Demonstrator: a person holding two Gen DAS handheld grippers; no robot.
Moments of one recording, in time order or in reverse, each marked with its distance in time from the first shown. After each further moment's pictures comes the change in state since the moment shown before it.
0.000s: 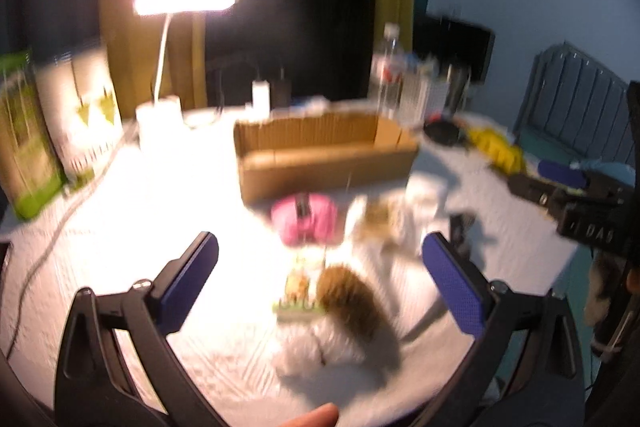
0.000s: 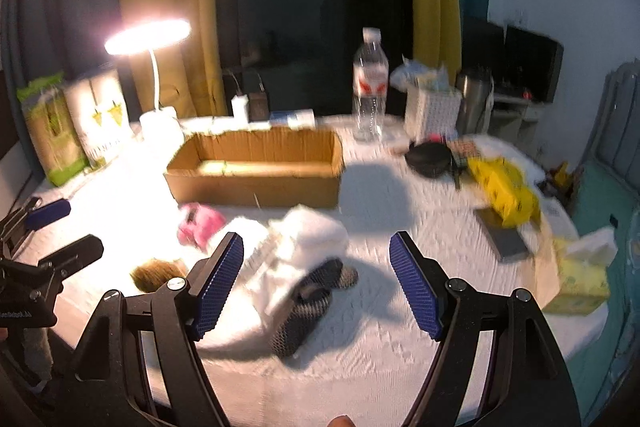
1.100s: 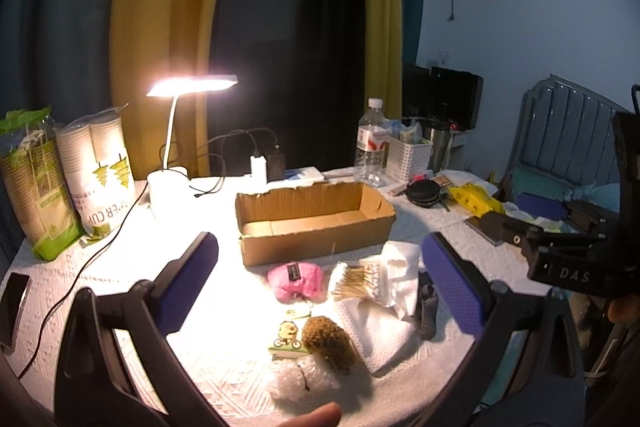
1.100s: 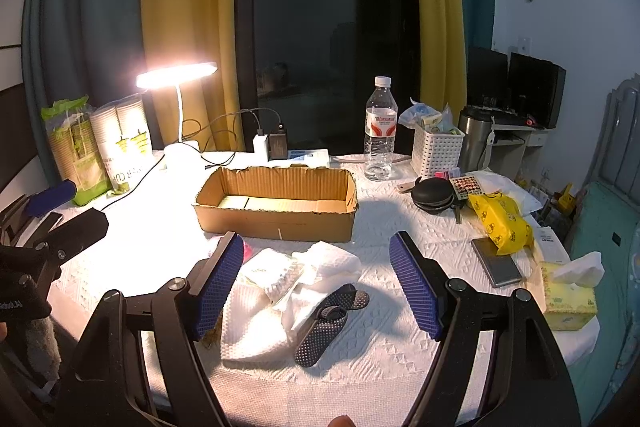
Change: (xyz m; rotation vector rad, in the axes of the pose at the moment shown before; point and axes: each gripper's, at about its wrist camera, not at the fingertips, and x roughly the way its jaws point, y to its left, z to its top) left arm -0.076 -0.019 0.033 0.018 -0.241 -0.012; right arm -0.053 0.014 0.021 -0.015 -0.134 0.036
